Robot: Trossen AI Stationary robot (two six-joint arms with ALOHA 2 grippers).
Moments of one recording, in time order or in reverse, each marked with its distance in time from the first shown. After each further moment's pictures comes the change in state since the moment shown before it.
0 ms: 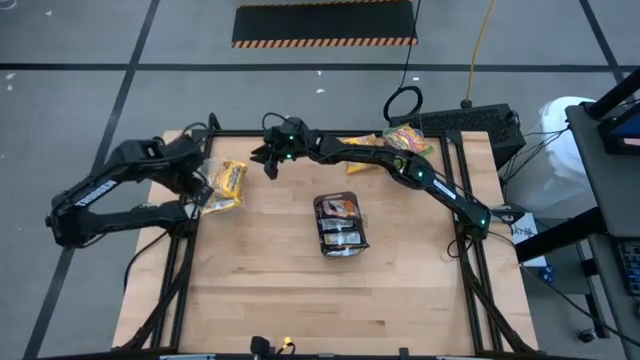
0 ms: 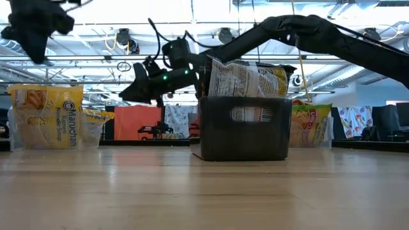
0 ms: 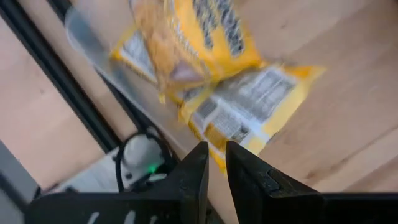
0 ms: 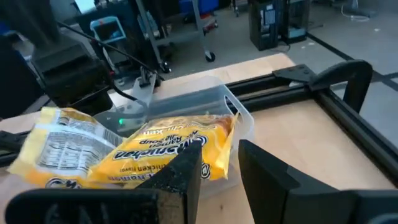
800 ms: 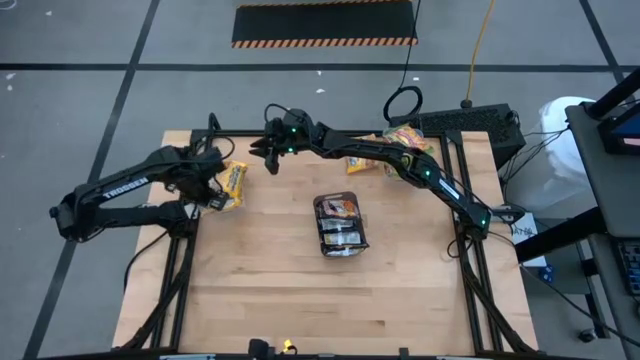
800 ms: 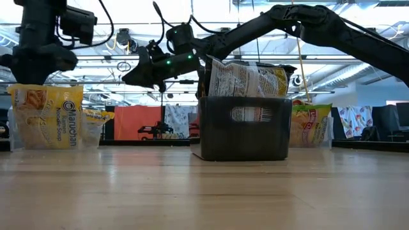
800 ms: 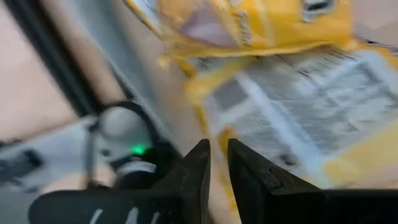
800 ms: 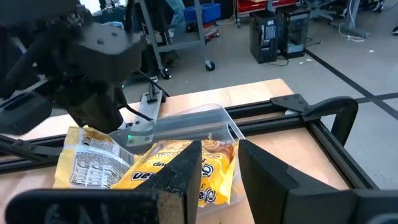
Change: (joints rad) left arm -0.001 0.109 -0.267 0.140 0.026 -0.196; right arm -0.001 -0.086 0.000 -0.055 -0.001 -0.053
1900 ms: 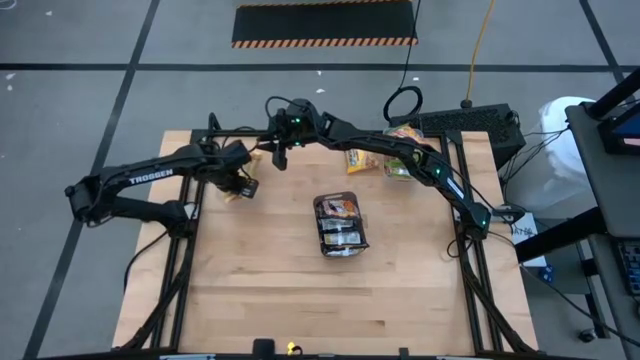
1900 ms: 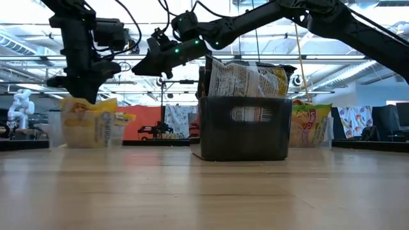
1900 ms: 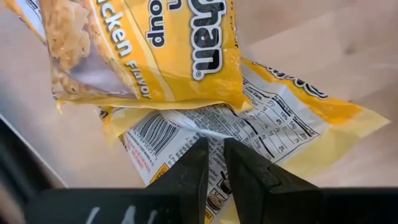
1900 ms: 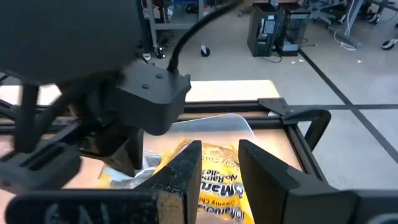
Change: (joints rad) left arm -0.048 0.251 0.000 0.469 -0.011 -0.036; right arm -0.014 -0.102 0.000 -0.187 0.004 -0.187
